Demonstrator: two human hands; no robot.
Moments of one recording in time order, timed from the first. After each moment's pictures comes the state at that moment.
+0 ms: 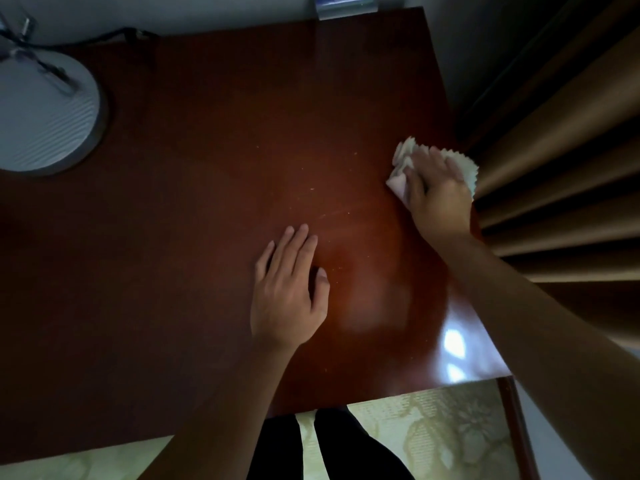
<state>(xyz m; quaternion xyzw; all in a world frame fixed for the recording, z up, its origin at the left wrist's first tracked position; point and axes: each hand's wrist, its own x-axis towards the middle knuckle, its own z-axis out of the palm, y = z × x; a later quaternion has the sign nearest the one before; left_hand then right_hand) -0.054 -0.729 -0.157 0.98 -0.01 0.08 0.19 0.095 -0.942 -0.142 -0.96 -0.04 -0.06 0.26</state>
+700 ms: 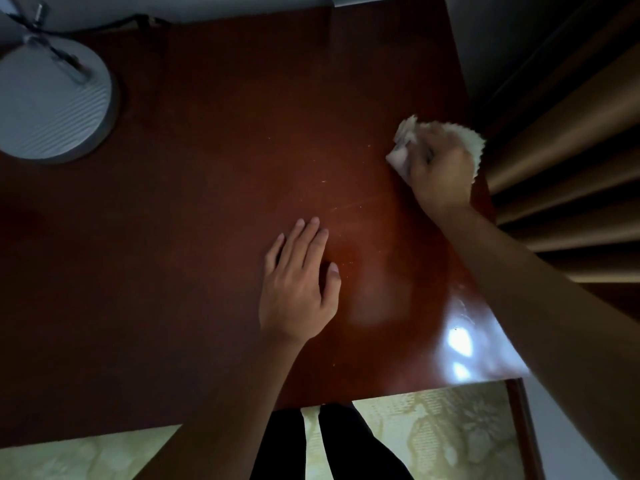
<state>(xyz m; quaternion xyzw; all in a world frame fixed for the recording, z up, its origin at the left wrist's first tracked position) -0.055 -0.728 -0.157 0.98 -0.01 0.06 0.19 0.121 -0.920 -0.139 -0.96 -0.02 -0.03 0.28</state>
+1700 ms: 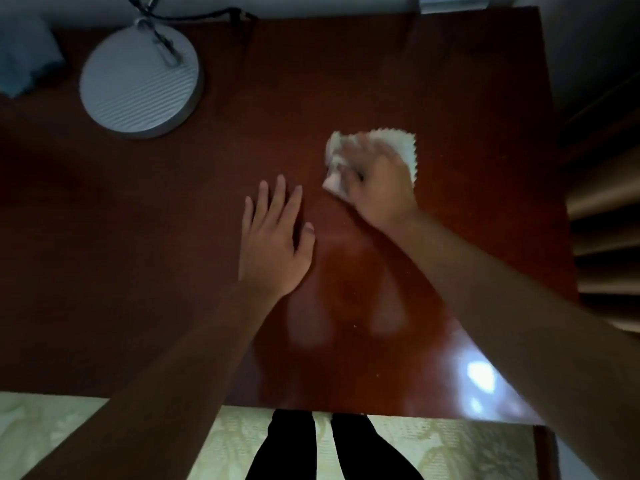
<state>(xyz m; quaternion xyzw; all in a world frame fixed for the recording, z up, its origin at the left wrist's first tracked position) -0.032 -0.629 -0.146 0.98 0.10 0.02 0.15 0.104 -0.773 -0.145 -0.93 -0.25 0.06 0.28</state>
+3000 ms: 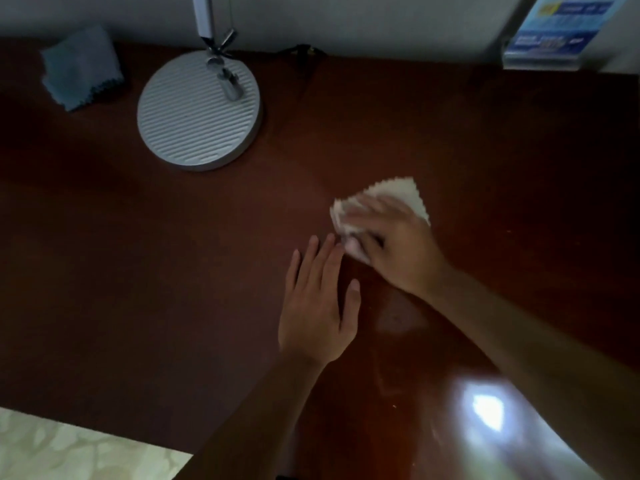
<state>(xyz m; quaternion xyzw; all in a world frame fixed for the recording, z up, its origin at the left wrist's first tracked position) -0.028 -0.630 -0.152 0.96 0.14 0.08 0.22 0.118 -0.735 -0.143 -0.86 -0.41 0.09 0.30</state>
